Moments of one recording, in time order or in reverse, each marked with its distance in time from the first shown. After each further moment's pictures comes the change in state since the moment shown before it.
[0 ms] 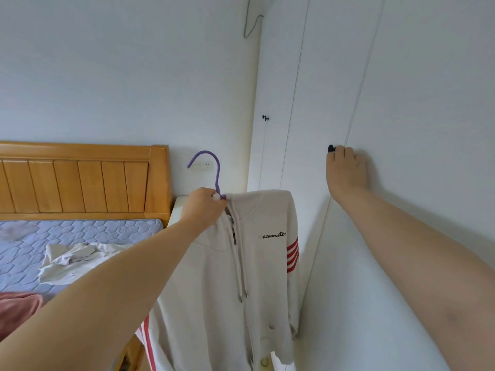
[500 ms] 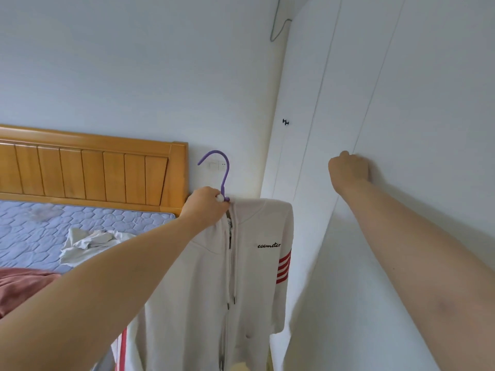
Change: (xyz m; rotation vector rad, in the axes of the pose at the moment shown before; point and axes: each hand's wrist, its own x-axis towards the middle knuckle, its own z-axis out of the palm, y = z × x) left_hand -0.005 -0.005 -0.021 0.104 -0.018 -0.035; right_hand 0.022 -0.010 -0.040 0.068 -0.138 -0.122
